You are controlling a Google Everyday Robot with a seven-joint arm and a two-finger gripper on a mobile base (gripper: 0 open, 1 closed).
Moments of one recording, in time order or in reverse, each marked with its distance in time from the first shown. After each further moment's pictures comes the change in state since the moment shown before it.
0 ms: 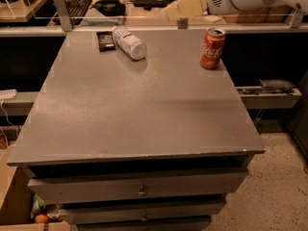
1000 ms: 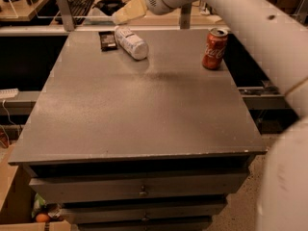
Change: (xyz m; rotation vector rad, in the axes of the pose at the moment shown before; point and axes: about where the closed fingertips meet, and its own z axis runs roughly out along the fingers) arm -0.018 0.063 0.168 -0.223 0.117 0.088
